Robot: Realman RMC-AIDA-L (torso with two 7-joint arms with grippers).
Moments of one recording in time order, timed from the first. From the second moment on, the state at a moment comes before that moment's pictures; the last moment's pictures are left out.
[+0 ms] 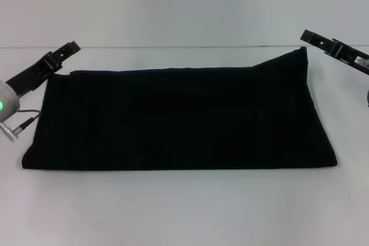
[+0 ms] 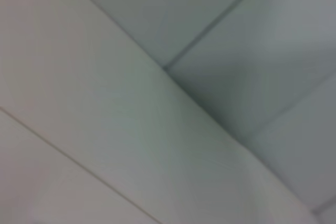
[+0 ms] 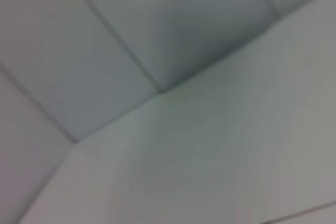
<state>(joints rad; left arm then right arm) -0.65 -2.08 0.24 0.41 1.85 0.92 -1.81 0.68 2.06 -0.52 -0.43 -1.72 -0.88 1.70</state>
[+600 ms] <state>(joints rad) -0.41 -1.94 0.38 0.47 1.90 1.41 -2.37 0.54 2.09 -0.78 -0.58 -1.88 -1.32 1.15</state>
